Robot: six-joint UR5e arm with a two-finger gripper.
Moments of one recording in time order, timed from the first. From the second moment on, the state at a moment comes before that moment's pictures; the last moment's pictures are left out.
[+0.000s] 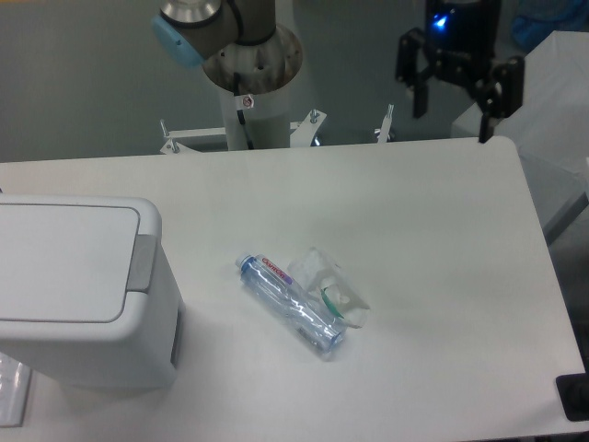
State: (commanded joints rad) arm 2.66 -1.62 -1.39 -1.36 1.44 1.25
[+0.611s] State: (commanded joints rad) arm 2.42 -1.66 -1.44 -1.15 1.44 0.55
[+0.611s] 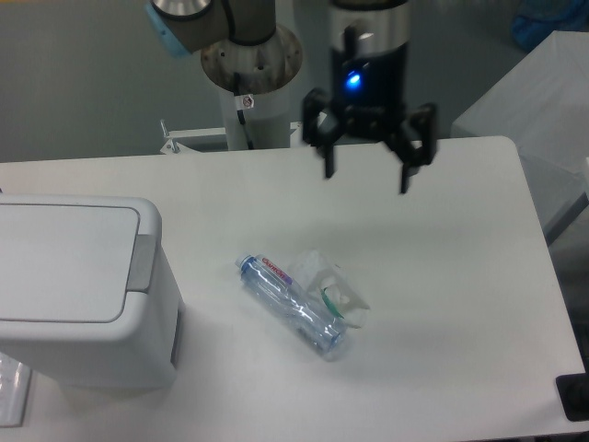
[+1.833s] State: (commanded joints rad) arm 2.29 -1.74 -1.49 -1.05 1.19 0.06
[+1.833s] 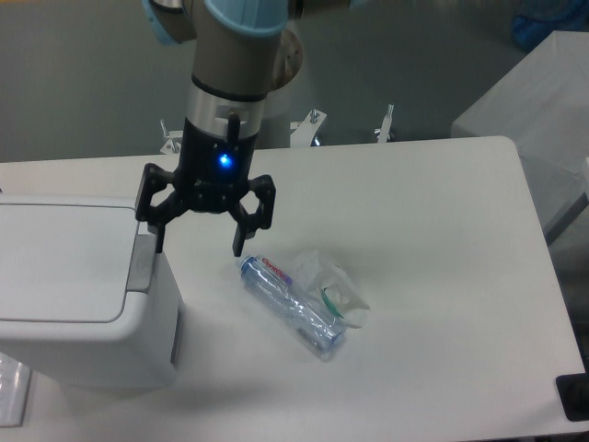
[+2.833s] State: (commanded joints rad) arm 2.26 -1.77 -1.51 -1.05 1.24 0.09
